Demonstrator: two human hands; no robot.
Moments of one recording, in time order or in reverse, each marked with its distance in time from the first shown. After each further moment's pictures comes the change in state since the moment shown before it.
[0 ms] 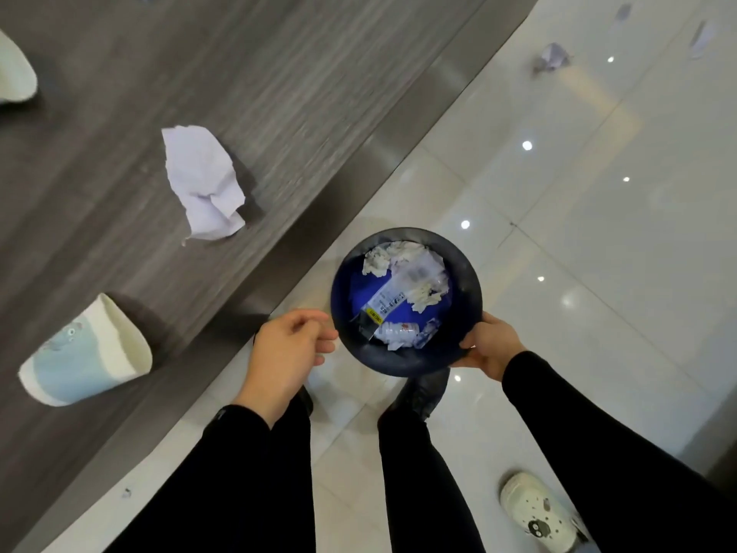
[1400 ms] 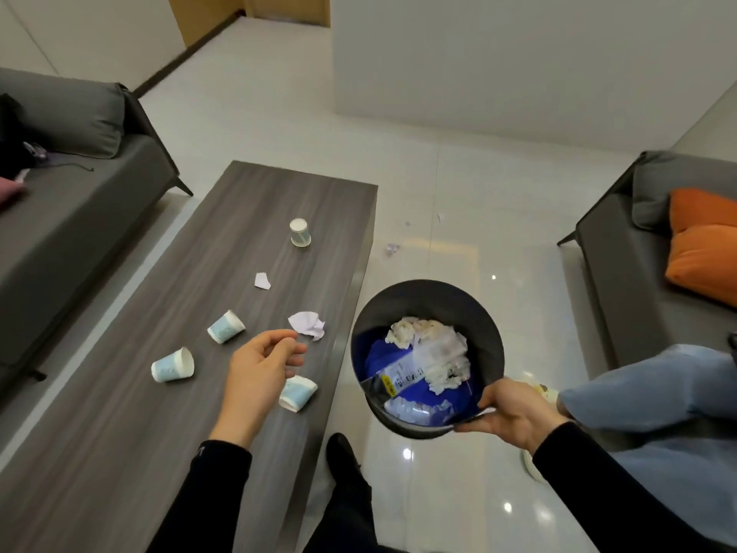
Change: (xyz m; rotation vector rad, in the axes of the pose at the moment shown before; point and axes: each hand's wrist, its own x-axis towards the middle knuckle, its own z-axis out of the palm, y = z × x) left_hand -0.357 0.076 -0.314 0.018 -0.263 0.781; right_hand -0.565 0.153 0.063 0.659 0.138 -0.264
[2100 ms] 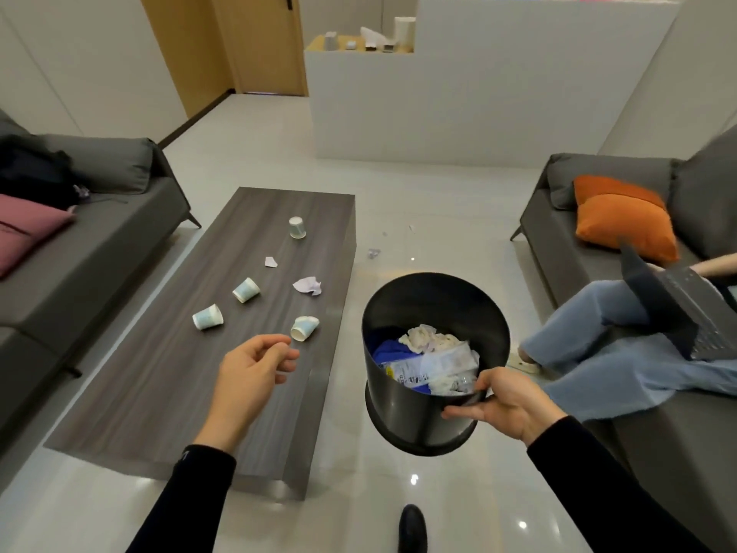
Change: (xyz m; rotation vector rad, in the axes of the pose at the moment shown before) left_hand -0.308 -0.068 -0.108 0.029 -0.065 0.170; right_hand -0.235 0.241 -0.109 0.207 -0.065 -0.166
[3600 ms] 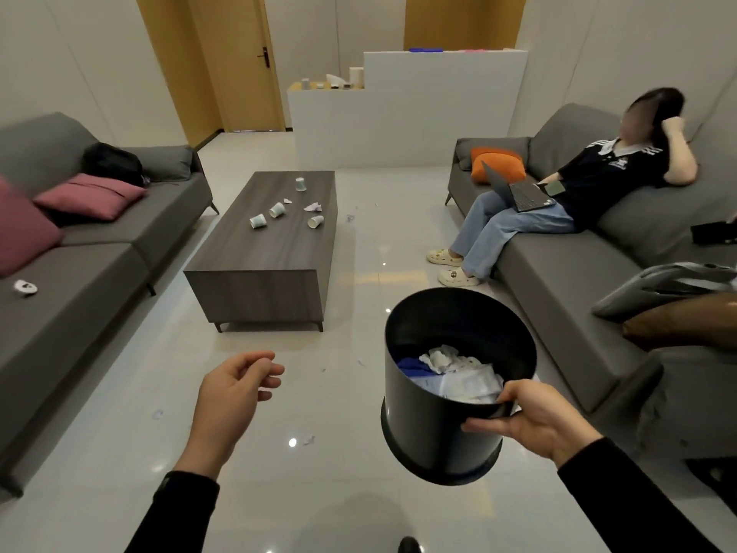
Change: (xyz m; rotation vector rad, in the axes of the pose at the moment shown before) left_hand -0.841 -0.204 -0.377 0.055 -0.045 0.159; right_hand -0.645 0.670 -0.292 0.153 0.018 -0.130
